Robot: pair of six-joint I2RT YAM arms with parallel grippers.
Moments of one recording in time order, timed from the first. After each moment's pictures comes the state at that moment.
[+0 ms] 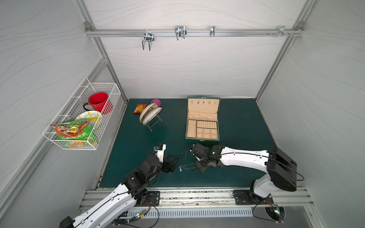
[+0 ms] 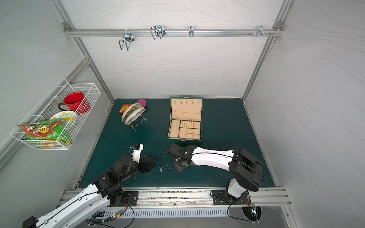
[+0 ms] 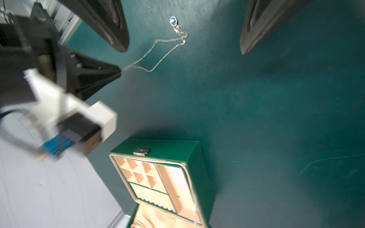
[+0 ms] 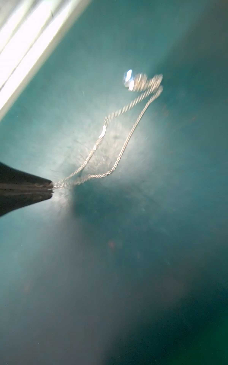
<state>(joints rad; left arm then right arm) -0.72 0.46 0.18 -0.22 -0.02 -0.53 1.14 1.52 0.96 -0.64 0.08 0.35</state>
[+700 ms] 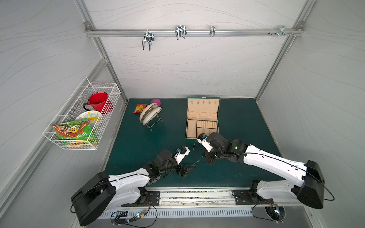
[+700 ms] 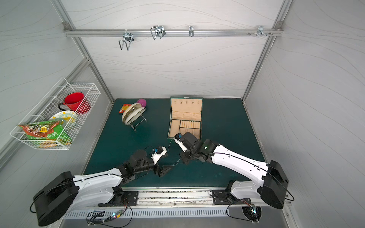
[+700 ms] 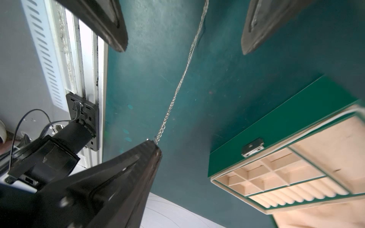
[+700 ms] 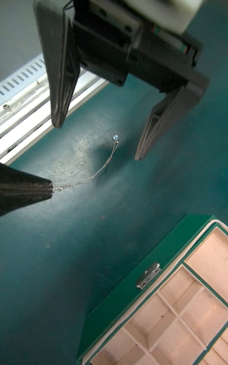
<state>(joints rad) -0.79 1.16 0.22 0.51 0.41 -0.08 1.02 1.24 0.98 -0.71 -0.06 0.24</state>
